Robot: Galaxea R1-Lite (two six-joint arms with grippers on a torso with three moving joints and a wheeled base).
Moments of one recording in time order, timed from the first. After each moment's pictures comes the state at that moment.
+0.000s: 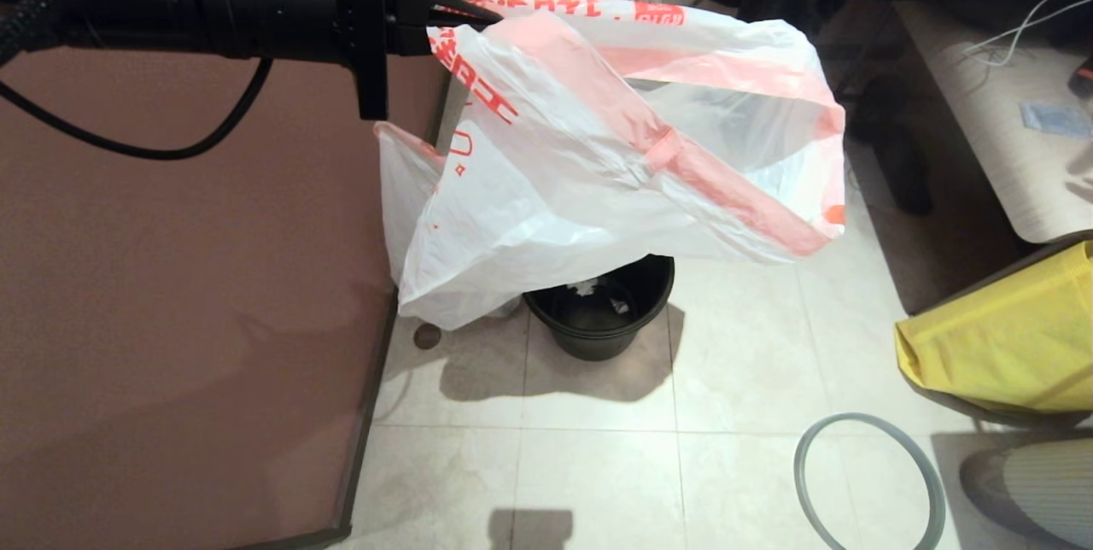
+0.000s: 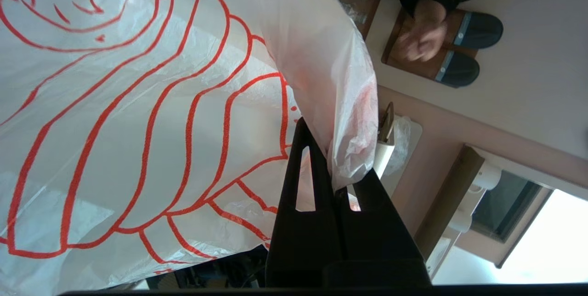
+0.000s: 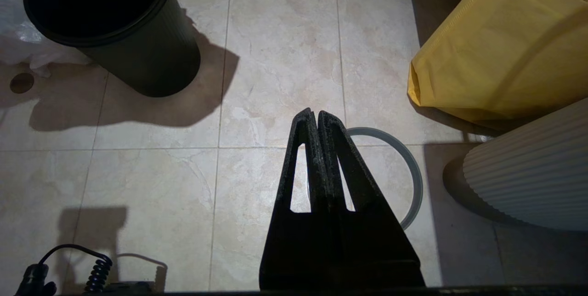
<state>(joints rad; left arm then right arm) -0.42 1.71 -1.95 0.44 -0.64 -1.05 0.00 0.00 0.00 -0.04 -0.02 0.02</state>
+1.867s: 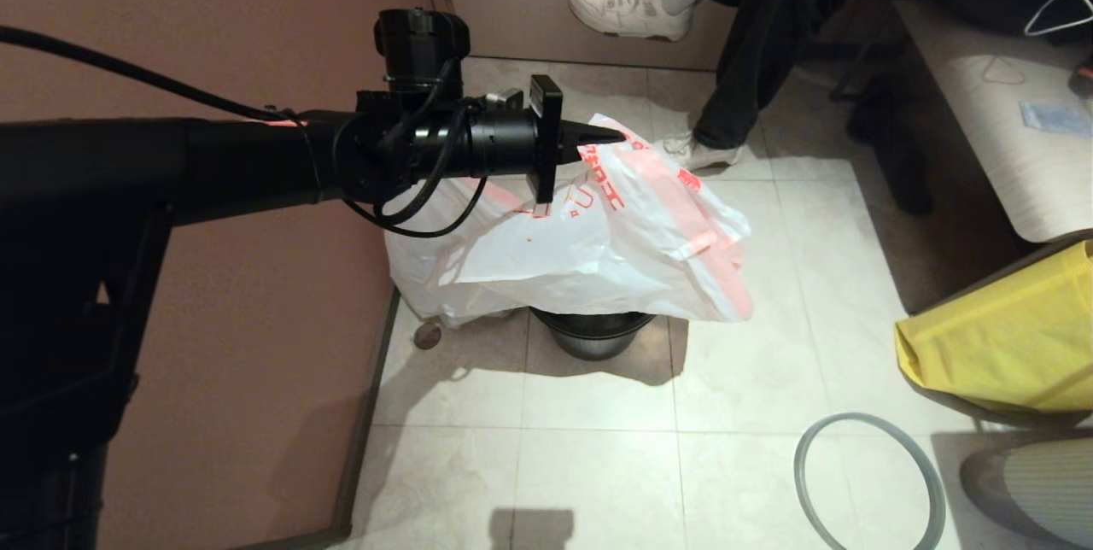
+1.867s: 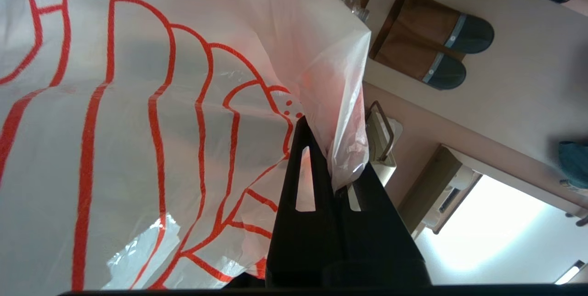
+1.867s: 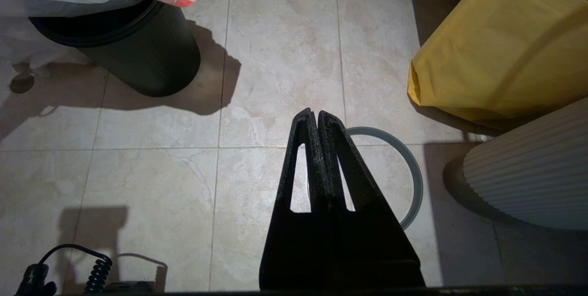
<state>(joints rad) -0.46 2.13 -1.95 -0.06 -0.78 -1.24 0.00 0.00 0.00 -0.04 -0.02 0.02</state>
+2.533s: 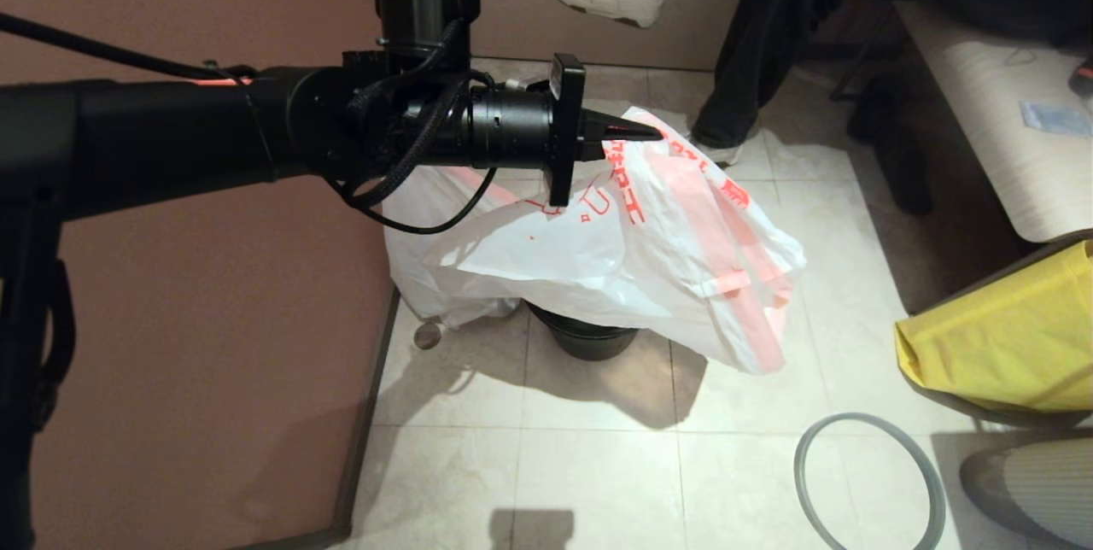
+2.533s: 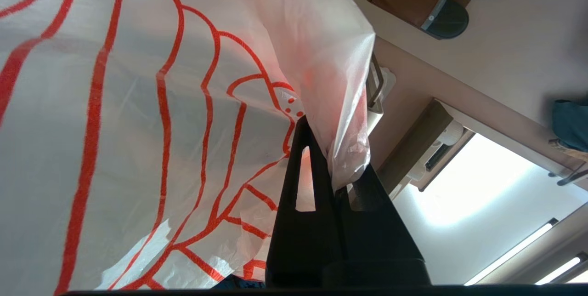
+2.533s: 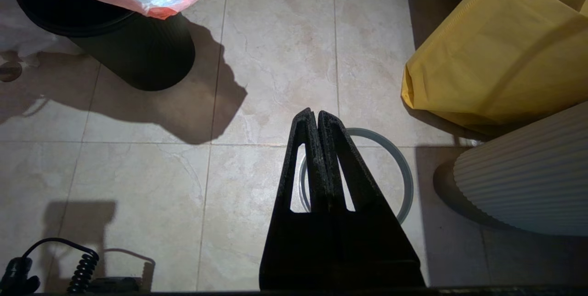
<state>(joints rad) -0.54 2.03 -1.94 0.09 -0.83 -1.24 0.00 0.00 0.00 -0.03 -0.02 -0.02</state>
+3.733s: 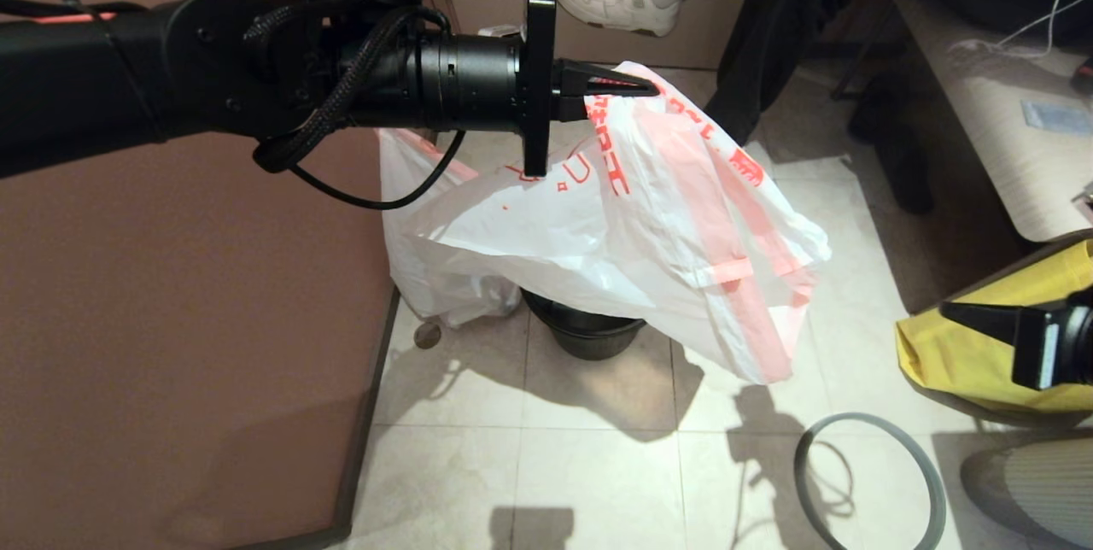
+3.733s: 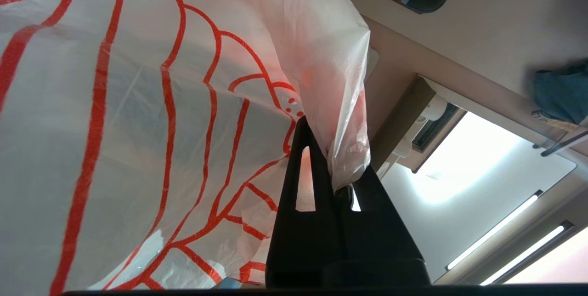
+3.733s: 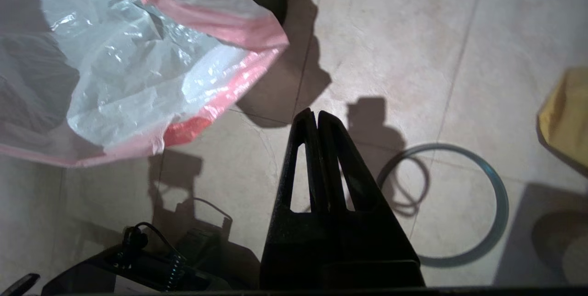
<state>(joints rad) -0.56 1.92 -1.94 0.16 -0.85 -1.24 0.05 1.26 -0.74 -0.16 0.26 -0.02</state>
